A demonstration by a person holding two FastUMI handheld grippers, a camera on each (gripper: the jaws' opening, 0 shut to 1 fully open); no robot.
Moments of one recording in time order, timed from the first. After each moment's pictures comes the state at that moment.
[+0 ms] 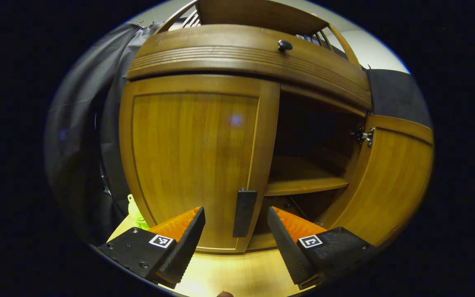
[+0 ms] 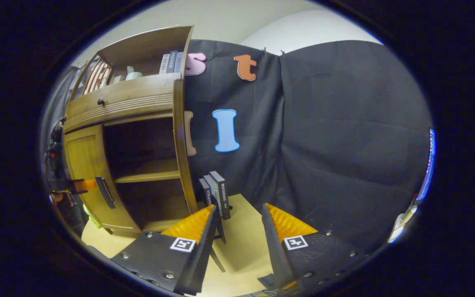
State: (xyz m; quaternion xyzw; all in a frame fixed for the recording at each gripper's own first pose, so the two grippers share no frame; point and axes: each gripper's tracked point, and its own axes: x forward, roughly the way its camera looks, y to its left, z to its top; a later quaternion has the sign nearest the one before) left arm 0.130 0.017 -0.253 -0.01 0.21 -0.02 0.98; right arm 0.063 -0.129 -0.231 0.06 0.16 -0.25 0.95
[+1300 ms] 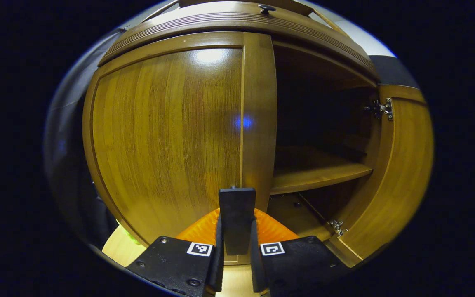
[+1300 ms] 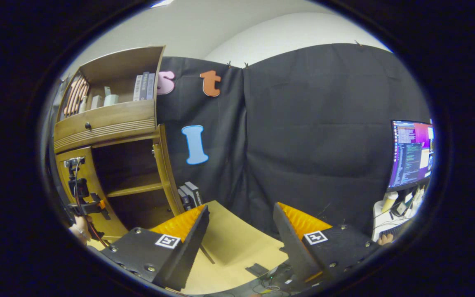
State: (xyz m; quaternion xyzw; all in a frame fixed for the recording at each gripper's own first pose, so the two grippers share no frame) left arm 0.181 0.000 -0.305 0.02 0.19 -0.03 0.98; right arm 0.003 -0.142 -0.202 0.08 0.11 -0.35 0.93
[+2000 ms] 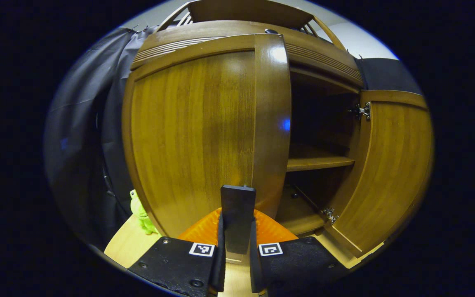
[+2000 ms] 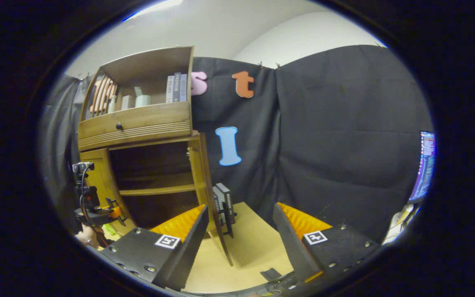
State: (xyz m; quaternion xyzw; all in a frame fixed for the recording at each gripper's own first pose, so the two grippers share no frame) left arm 0.087 0.028 -0.283 0.02 0.18 -0.01 0.98; right arm 0.036 -0.108 -0.193 0.07 0.12 -0.22 0.97
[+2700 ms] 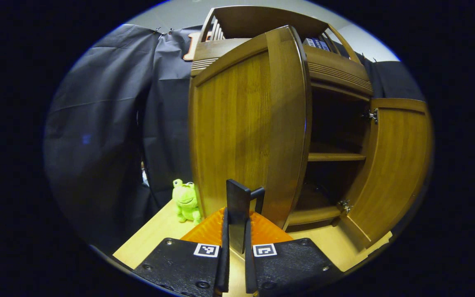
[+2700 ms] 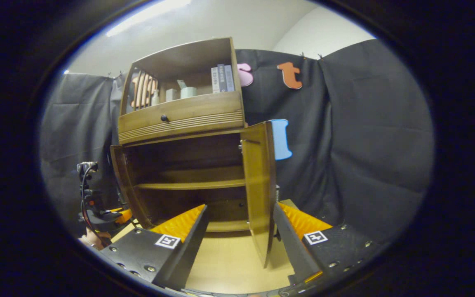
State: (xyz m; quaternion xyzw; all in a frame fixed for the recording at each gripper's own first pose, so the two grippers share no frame) left arm -0.005 0.106 -0.263 0.03 0.18 0.08 0.98; right arm 0.064 -0.042 -0.200 0.10 0.14 -0.05 0.98
